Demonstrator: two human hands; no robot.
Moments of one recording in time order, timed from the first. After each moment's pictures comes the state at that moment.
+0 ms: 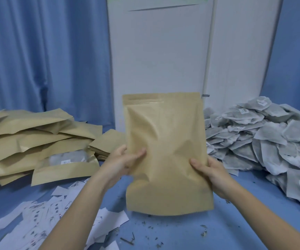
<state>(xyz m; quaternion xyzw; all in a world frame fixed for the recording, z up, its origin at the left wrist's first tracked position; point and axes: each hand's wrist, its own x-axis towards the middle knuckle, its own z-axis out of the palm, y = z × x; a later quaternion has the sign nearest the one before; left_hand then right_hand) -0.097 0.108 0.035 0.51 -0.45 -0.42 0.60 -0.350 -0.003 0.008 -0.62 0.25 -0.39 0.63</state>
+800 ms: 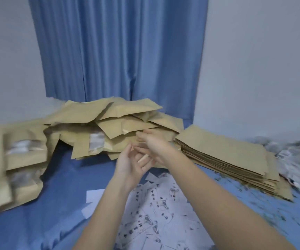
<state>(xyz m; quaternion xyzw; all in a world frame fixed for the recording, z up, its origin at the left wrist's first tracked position) 0.071 0.218 0.003 0.36 -0.12 -0.37 0.85 0.041 0.134 0.050 -0.61 0.18 -0.17 0.75</state>
